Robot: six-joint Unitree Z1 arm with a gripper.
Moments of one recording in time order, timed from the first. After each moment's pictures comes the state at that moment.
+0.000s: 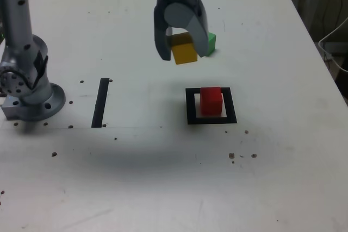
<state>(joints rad) -0.01 1.79 -1.53 1.33 0.02 0.04</state>
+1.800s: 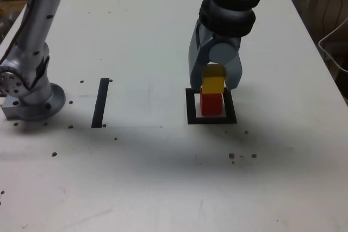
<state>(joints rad) -0.07 2.13 -1.79 1.45 0.03 -0.09</state>
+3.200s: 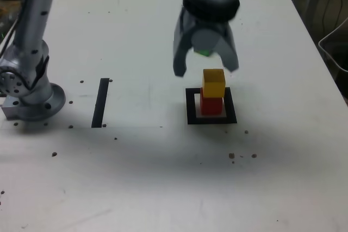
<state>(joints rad) -0.05 2.01 -1.75 1.52 0.04 -0.04</state>
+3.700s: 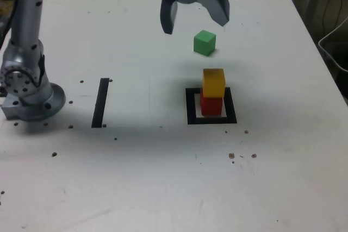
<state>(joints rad) 0.19 1.95 -1.78 1.57 0.12 0.31</state>
